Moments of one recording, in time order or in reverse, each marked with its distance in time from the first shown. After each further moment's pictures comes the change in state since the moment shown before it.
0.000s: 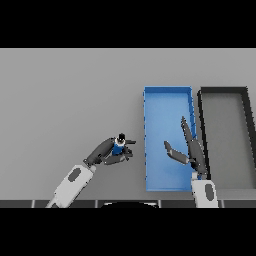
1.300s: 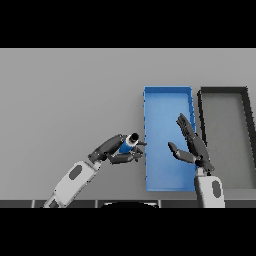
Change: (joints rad) left arm -0.083 0.002 -0.029 -0.198 0.041 -0.045 0.184; right arm -0.043 -0.038 -0.036 -0.030 -0.244 0.181 -0.027
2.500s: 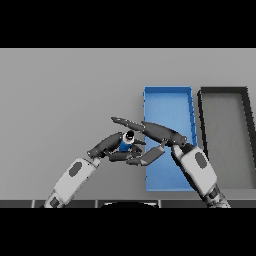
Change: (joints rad) left arm -0.023 -0.010 0.035 0.050 0.009 -0.076 -0.015; right arm -0.537 -0.082 0.263 -0.091 -0.238 0.310 0.418
